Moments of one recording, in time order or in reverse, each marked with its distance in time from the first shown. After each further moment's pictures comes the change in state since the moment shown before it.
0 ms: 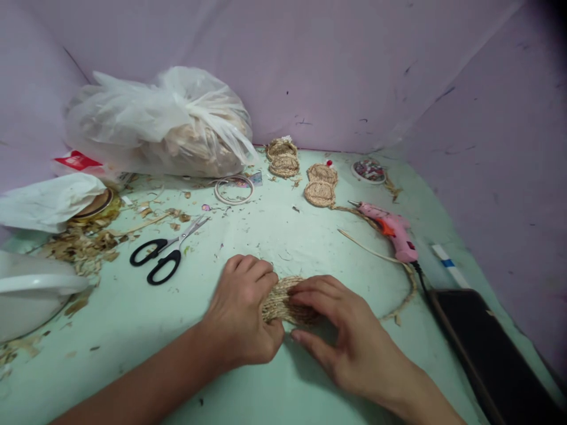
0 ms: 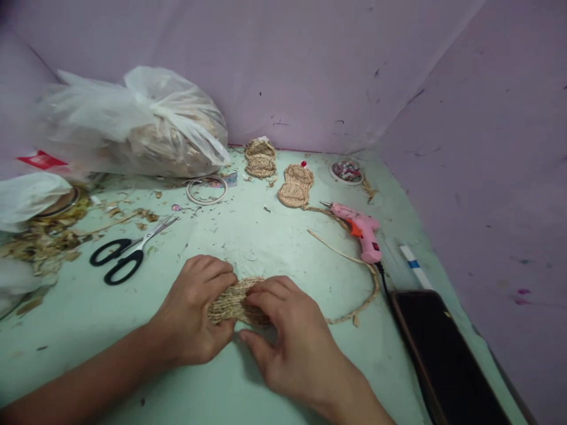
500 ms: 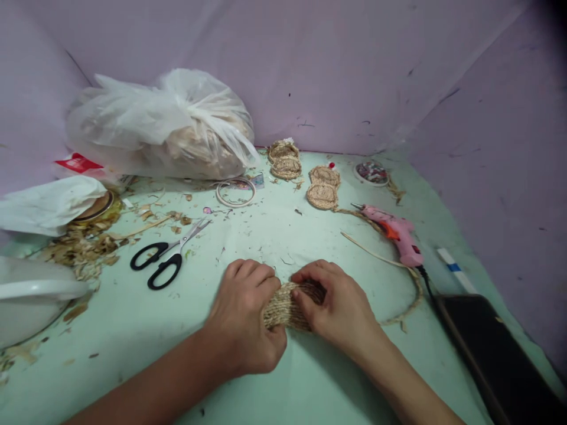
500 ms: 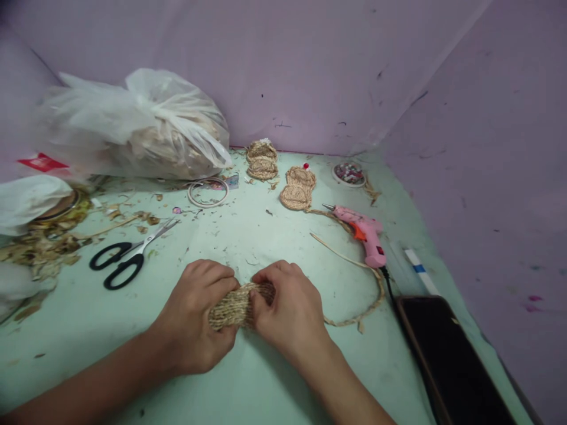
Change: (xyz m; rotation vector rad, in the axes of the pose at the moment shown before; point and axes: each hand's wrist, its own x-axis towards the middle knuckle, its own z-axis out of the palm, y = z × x) left_hand -0.001 -0.001 0.001 -0.020 -0.005 -0.032; right_hand 0.029 0.008 0.009 -0.196 0.094 0.359
